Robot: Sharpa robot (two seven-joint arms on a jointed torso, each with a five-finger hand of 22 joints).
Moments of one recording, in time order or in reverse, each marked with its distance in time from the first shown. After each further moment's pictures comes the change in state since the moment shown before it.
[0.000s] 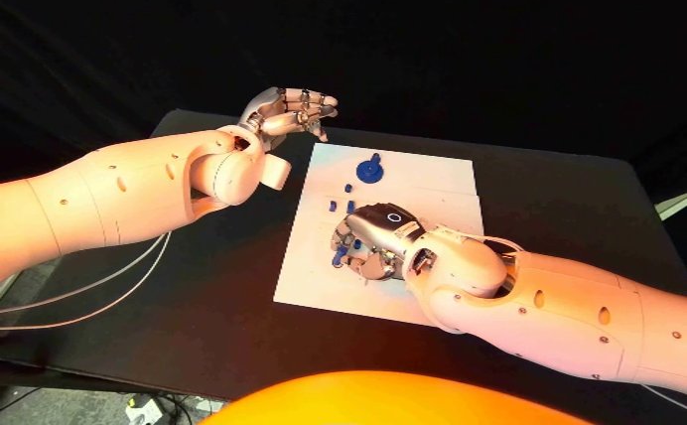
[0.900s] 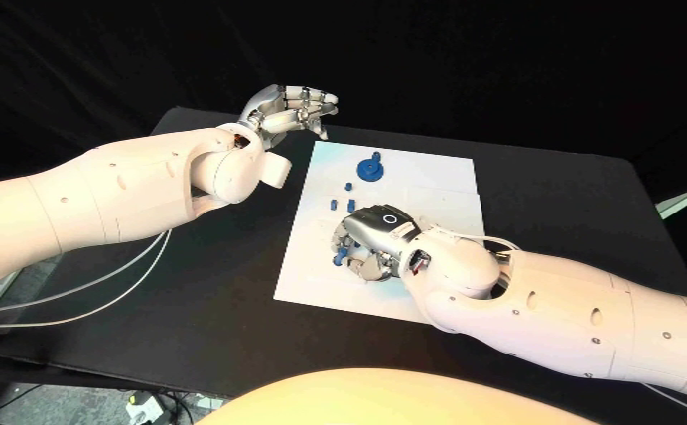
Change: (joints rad) left arm 0.000 -0.001 0.000 0.000 0.000 0.000 0.000; left_hand 0.000 0.000 0.000 0.000 0.000 0.000 0.000 0.000 0.000 0.000 0.000 0.000 0.000 0.000 0.000 0.000 0.000 0.000 0.000 0.000 0.000 0.000; right arm -0.004 0.018 -0.007 -0.015 -0.039 0.028 -0.022; right_hand -0.038 -0.004 0.008 -0.022 0.000 -0.004 0.003 0.000 0.011 0.010 -0.001 0.000 0.001 0.000 0.000 0.000 -0.003 0.000 0.000 0.000 -0.001 0.000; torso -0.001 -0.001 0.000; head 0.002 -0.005
